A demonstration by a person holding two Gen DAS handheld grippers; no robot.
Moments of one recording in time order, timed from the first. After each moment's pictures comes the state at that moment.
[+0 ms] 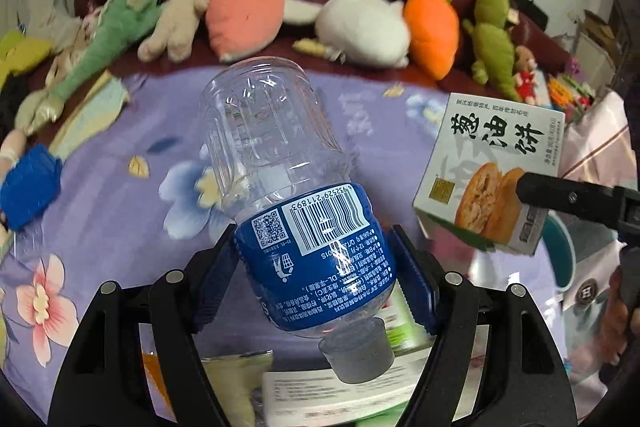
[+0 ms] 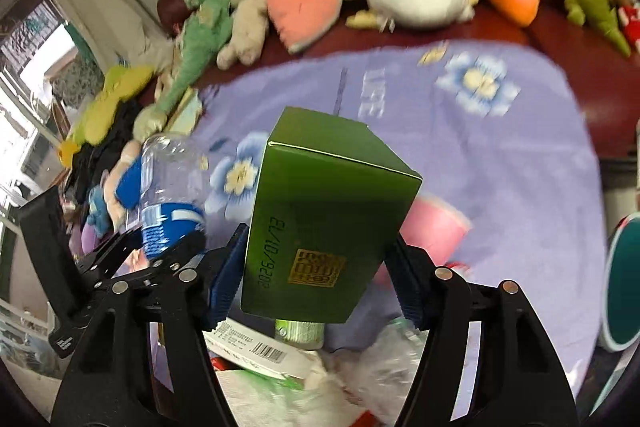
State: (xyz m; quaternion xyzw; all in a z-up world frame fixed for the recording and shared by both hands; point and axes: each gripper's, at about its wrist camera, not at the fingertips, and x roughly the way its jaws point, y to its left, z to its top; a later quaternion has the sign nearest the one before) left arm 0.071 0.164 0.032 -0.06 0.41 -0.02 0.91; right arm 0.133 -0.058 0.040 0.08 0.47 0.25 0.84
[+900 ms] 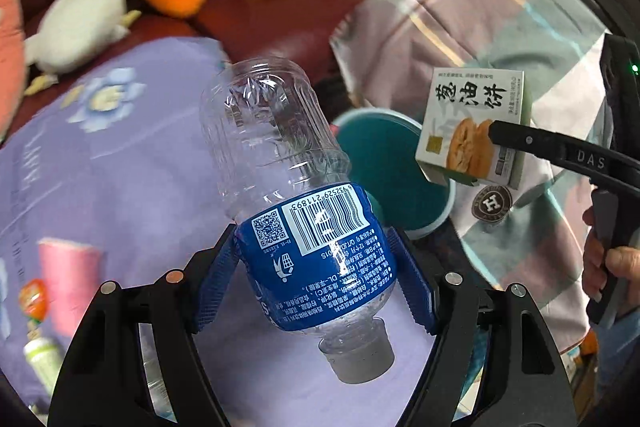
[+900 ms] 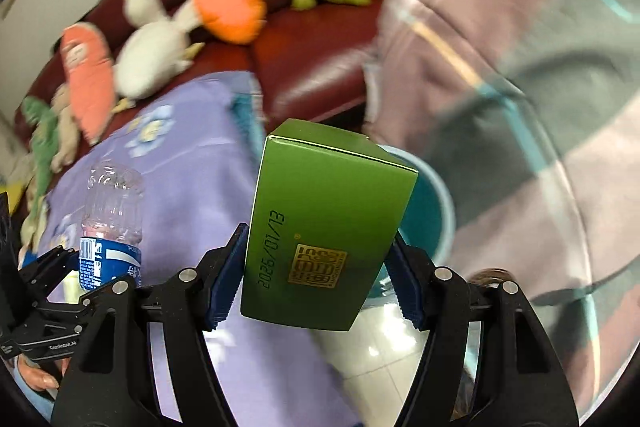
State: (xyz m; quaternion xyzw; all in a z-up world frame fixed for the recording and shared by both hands) left arm 0.109 -0.236 -0.021 0.08 0.49 -0.29 0.82; right arm 0.075 -0.465 0.000 0.16 0.45 -0.05 0.88
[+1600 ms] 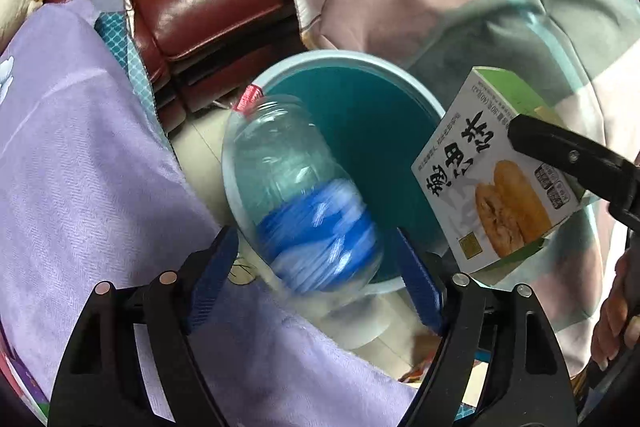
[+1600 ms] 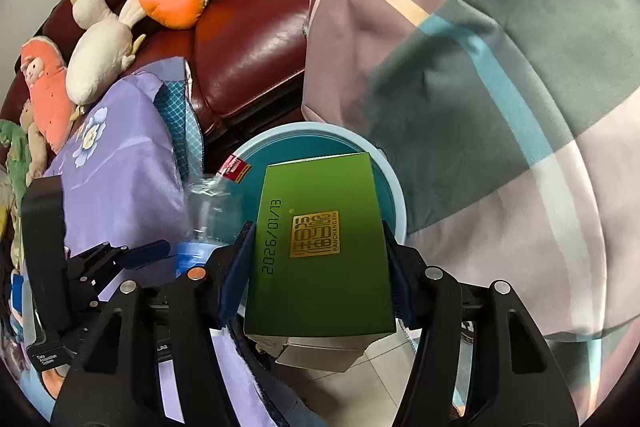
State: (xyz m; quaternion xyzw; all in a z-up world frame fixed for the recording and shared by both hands) left arm 0.152 -0.369 -0.118 0.11 0.57 -0.30 0.75; right arm 0.108 -0.538 -0.066 0.19 0.50 -0.07 0.84
